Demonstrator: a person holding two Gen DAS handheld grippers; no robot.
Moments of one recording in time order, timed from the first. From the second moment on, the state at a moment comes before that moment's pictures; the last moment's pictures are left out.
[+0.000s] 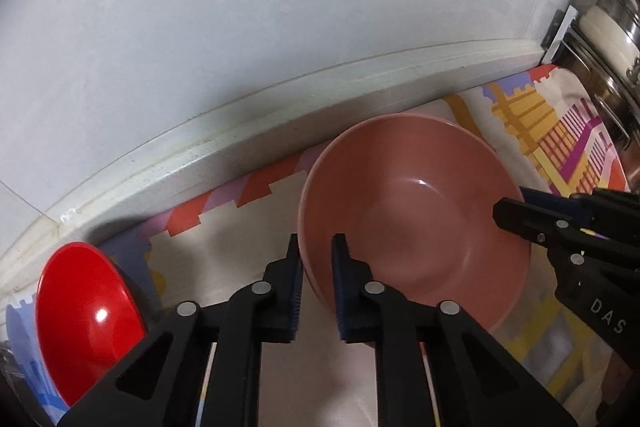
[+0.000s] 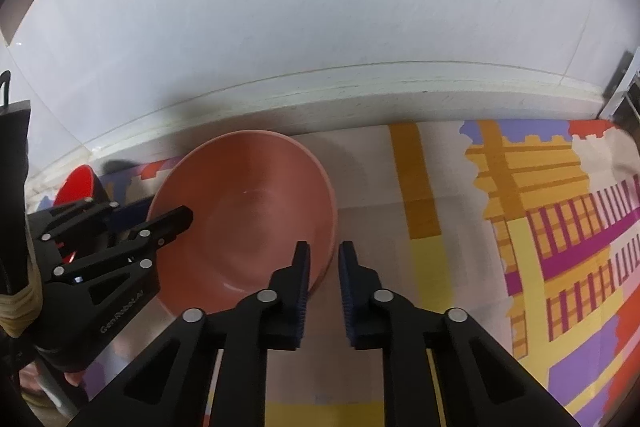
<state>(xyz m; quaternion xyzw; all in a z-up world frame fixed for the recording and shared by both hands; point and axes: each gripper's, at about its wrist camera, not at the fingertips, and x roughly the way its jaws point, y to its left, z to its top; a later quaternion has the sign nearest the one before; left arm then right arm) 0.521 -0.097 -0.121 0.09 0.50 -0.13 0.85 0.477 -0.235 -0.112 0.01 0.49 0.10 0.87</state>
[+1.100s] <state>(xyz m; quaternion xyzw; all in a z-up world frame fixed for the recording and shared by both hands) 0.417 -0.101 -0.042 0.06 0.47 -0.13 0.87 0.384 -0.253 -0.041 0.03 0.44 0.10 0.89</state>
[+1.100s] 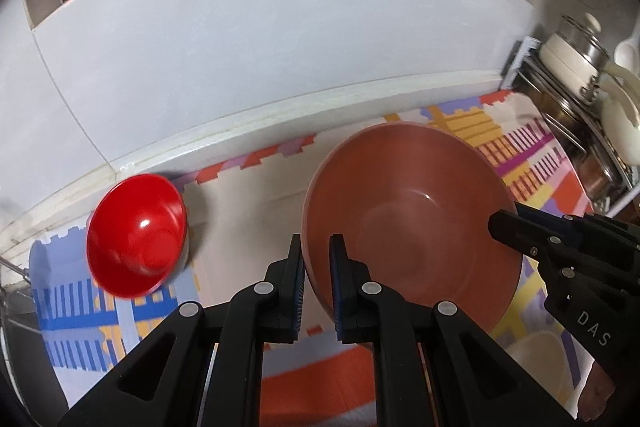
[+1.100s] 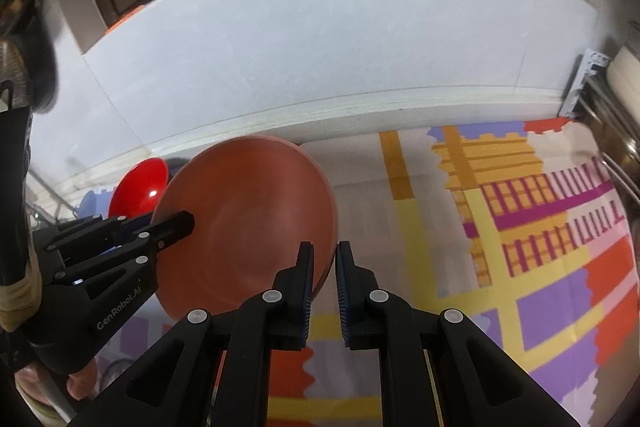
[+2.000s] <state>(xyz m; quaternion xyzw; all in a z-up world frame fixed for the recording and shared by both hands) 0.294 -0.162 -0.029 0.08 0.48 -0.21 0.85 0.241 -0.313 -0.026 0.03 0.43 0.04 0.90</state>
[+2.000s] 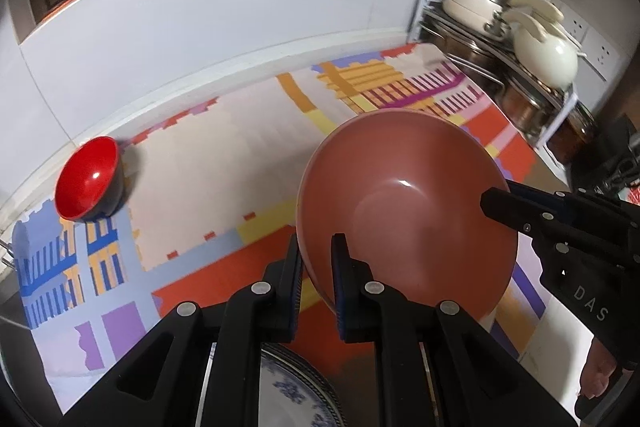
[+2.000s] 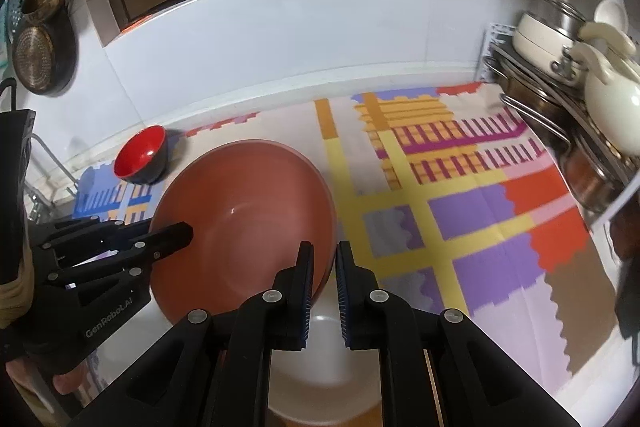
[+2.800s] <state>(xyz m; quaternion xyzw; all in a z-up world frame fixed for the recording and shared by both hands) 0.264 -0.204 -0.071 0.12 0.52 -0.24 0.81 0.203 -0.352 -0.068 0.06 0.48 0.00 0.87</state>
